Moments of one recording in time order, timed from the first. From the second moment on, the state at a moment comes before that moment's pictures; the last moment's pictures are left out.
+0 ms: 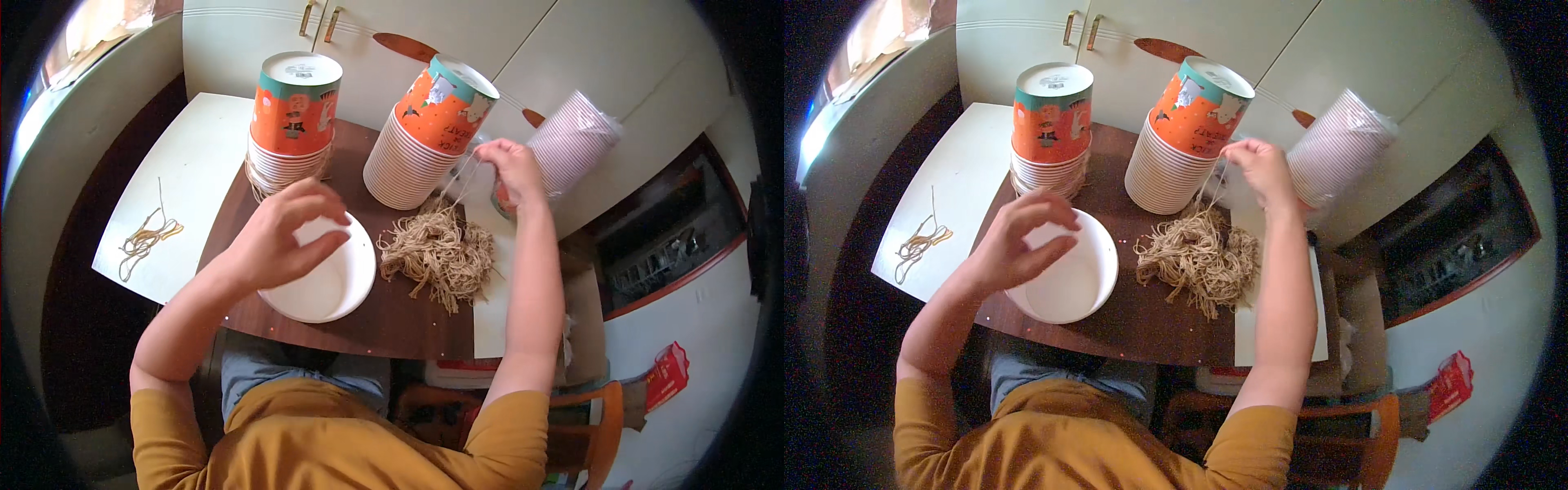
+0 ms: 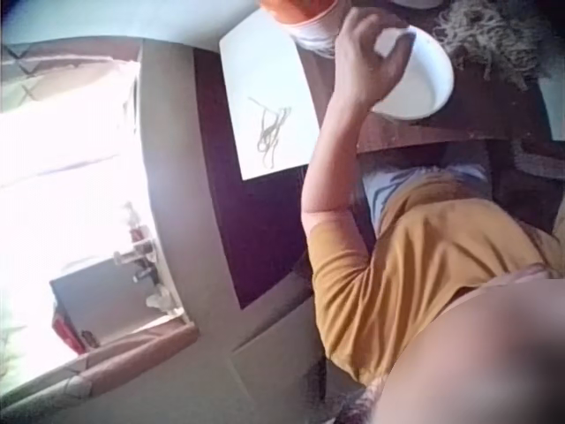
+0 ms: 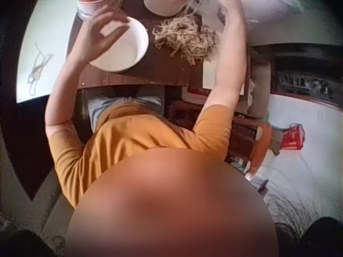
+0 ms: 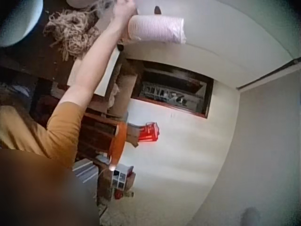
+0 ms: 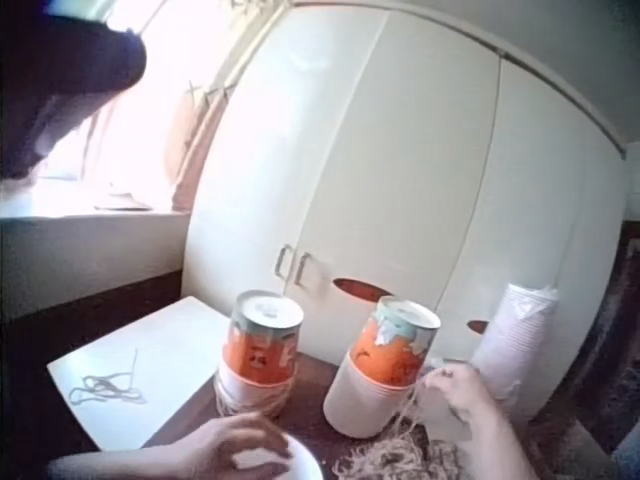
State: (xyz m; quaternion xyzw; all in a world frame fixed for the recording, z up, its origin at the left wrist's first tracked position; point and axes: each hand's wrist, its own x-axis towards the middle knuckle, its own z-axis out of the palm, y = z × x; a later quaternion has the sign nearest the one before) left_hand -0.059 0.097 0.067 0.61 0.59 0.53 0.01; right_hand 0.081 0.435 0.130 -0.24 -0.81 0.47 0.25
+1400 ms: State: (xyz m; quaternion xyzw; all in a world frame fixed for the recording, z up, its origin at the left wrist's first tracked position) left_hand -0.043 0.063 0.072 0.41 0.58 0.49 0.51; right_hand 0.089 0.203 0.075 0.01 -0.67 0.75 -0.03
